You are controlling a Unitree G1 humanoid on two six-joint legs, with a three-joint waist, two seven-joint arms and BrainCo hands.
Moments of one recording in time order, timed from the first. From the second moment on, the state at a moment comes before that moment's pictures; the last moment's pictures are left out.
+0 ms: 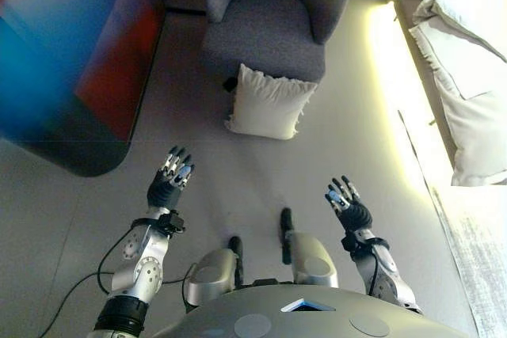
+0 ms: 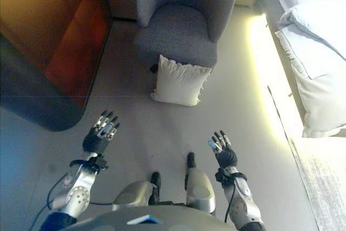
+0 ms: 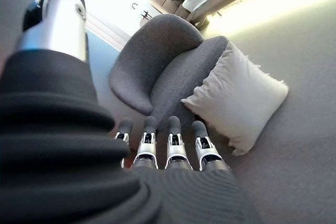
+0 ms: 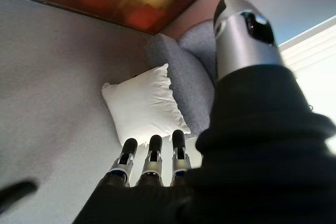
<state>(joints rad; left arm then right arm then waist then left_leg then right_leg) 0.24 0.34 -0.14 0.17 -0.80 -0.16 -0.14 0.30 -0.23 0.16 0.26 0.81 -0.13 0.06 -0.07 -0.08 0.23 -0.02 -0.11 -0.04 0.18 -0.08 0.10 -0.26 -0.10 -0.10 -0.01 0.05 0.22</state>
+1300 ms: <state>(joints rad) 0.32 0.24 -0.14 0.10 -0.90 -0.19 -0.19 0.34 -0.30 0.14 0.29 0.81 -0.10 0.15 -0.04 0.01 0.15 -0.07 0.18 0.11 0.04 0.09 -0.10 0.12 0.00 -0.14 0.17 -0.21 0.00</state>
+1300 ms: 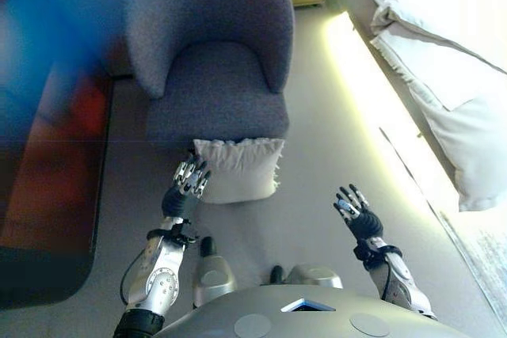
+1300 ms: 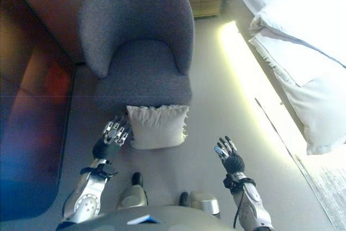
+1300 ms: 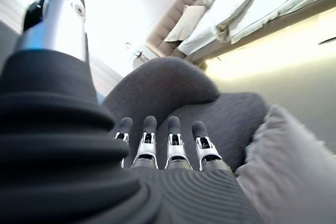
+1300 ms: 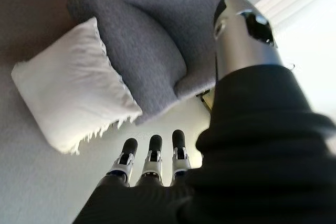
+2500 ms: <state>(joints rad) 0.33 0.32 -0.13 0.12 -0.88 -0.18 -0.19 0.32 -0.24 0.14 0.32 0.80 -0.11 0.09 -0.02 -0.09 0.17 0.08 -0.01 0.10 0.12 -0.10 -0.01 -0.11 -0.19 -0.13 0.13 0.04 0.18</state>
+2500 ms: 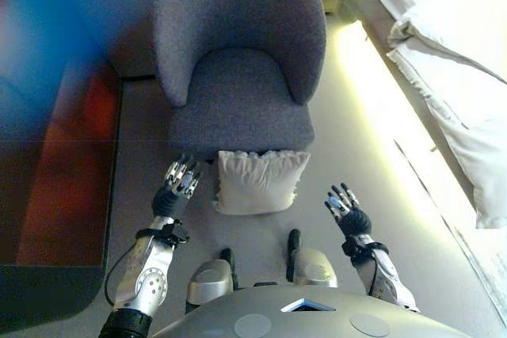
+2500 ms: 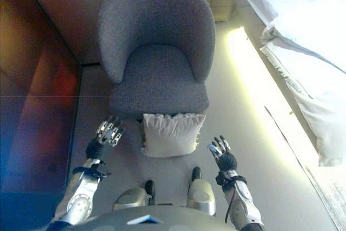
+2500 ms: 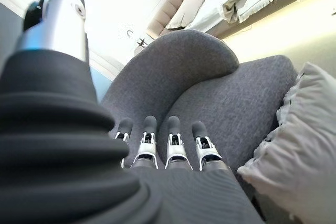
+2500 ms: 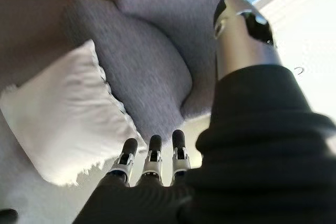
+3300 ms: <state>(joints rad) 0.31 0.26 -0.17 0.11 -0.88 -0.18 -0.19 0.28 -0.29 0.17 0.32 0.80 -0.08 0.13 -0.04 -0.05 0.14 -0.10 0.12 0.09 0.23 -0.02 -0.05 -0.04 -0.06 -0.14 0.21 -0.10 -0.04</state>
